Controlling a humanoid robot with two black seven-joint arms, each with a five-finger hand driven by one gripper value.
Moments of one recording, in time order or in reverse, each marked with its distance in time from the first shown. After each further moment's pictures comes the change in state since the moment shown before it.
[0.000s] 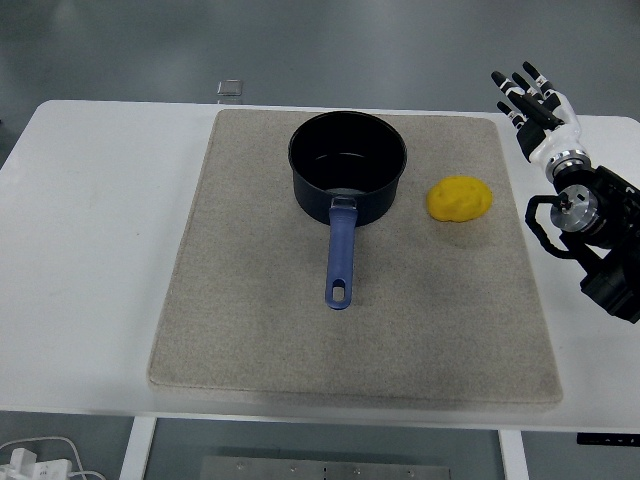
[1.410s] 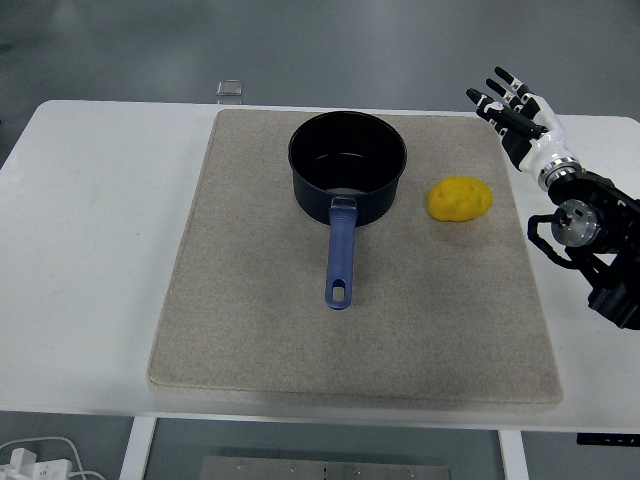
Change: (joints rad) left arm -0.001 0.000 0.000 0.003 0.000 0.000 0.000; right arm -0.031 -0.022 -0.057 0.023 -0.159 0.130 0.012
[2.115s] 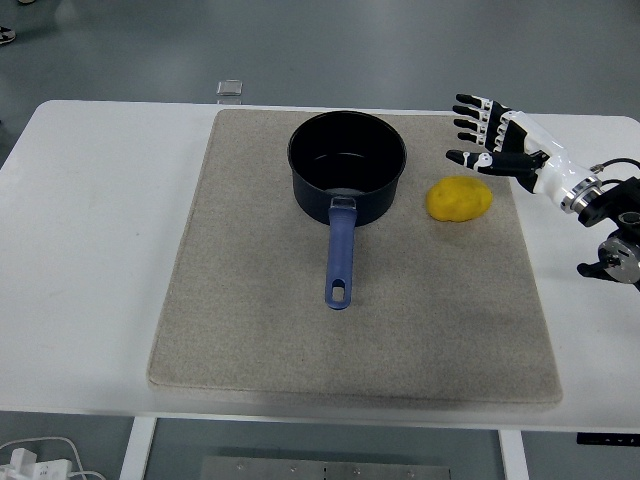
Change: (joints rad) left arm -0.001 0.000 0.001 0.000 -0.001 0.000 0.000; right arm -0.096 -0.226 0.000 0.309 -0.520 0.127 0.110
